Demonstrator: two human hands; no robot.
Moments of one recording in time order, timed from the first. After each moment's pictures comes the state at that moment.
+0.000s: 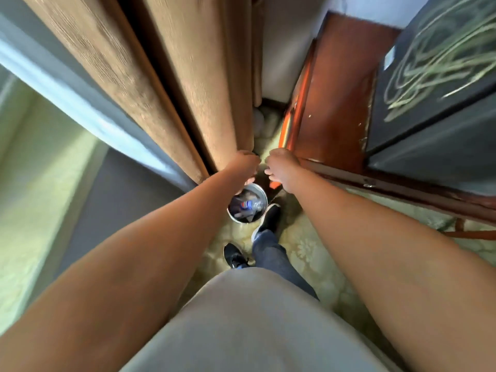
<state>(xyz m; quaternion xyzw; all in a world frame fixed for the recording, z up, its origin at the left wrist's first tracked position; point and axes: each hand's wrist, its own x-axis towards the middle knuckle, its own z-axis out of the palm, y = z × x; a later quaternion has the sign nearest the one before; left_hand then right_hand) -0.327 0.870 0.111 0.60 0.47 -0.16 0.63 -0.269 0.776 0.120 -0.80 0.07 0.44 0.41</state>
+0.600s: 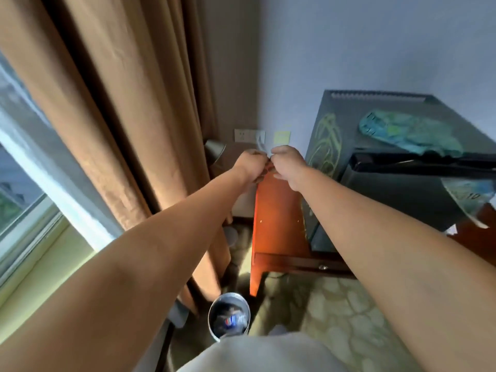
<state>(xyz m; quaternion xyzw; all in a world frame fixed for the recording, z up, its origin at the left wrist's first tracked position) -0.221 0.794 0.384 0.73 0.22 0.01 0.65 -0.178 0.691 0.391 -0.81 -0.03 0.15 0.57</state>
